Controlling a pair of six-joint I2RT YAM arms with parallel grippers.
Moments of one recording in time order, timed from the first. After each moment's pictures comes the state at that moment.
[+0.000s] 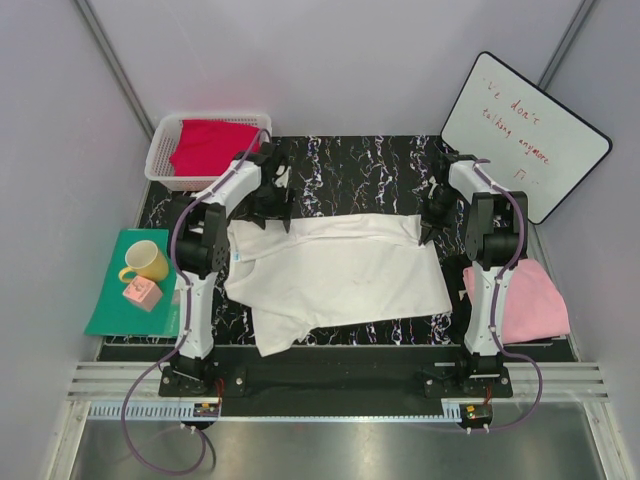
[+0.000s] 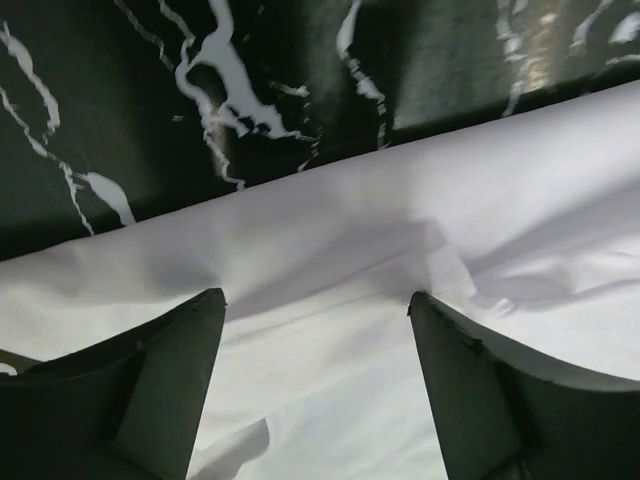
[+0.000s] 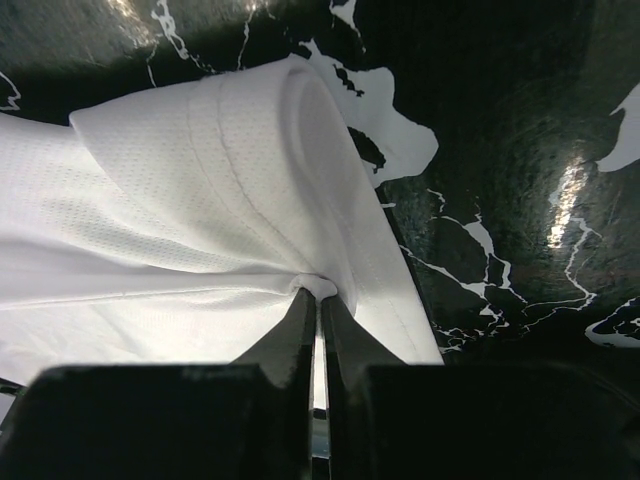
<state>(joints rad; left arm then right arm) -0.29 2.22 1.83 -1.01 0.10 -0.14 0.04 2.26 1.77 -1.14 -0.18 0.27</state>
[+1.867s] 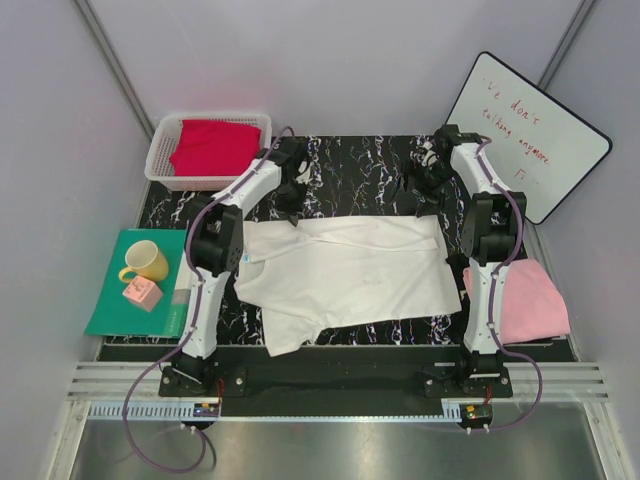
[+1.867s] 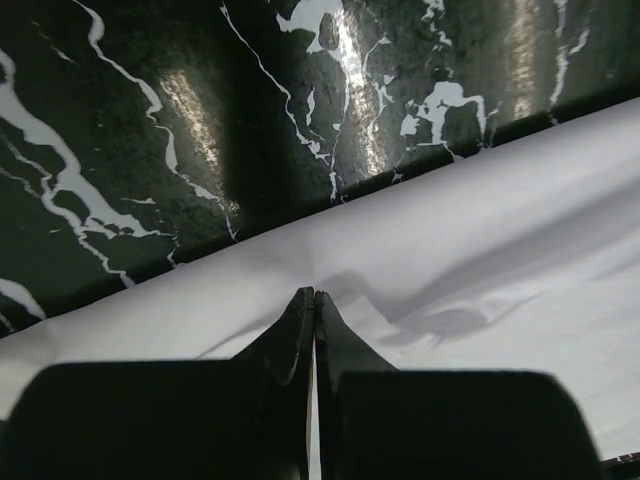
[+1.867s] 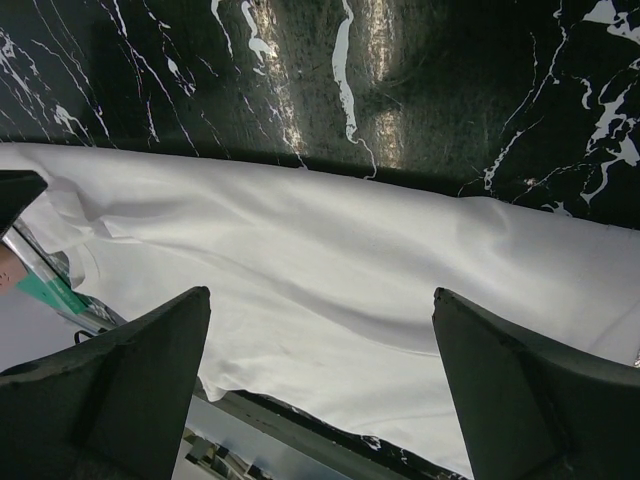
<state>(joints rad) -0.39 2.30 2.01 -1.01 0.11 -0.16 0.04 2.34 2.09 -1.13 -0.46 0.27</state>
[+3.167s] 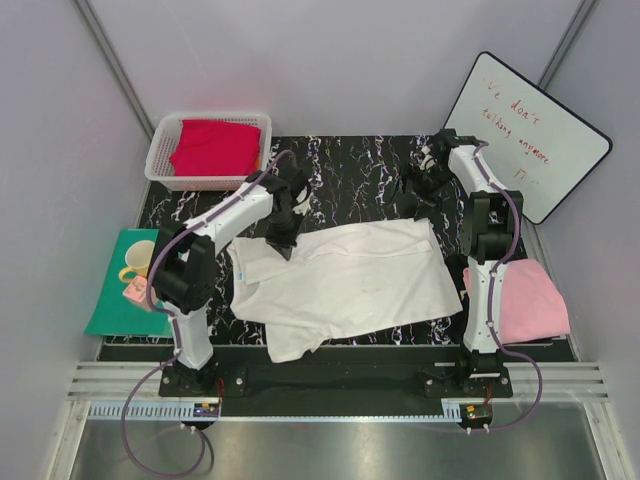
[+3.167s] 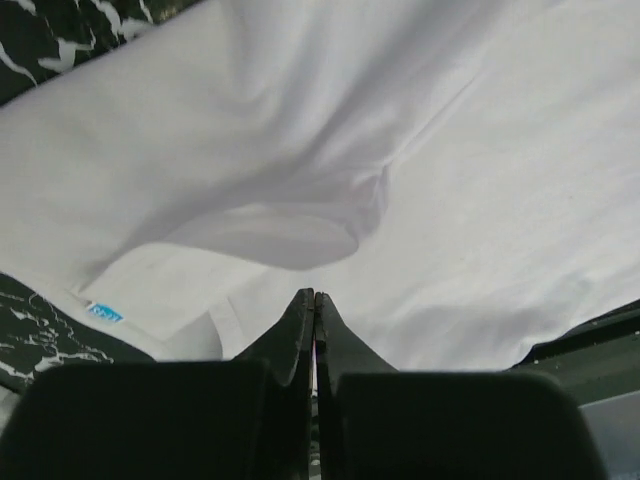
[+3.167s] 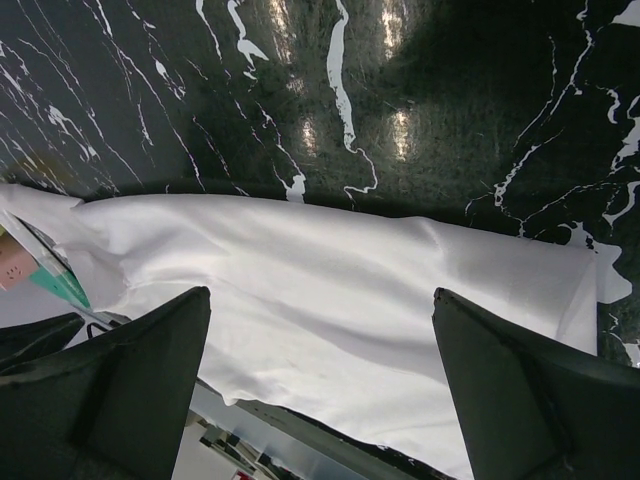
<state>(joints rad) -0.52 1.90 1.55 -1.06 0.11 -0.19 0.04 2.37 2.09 -1.13 -0.49 0.27</state>
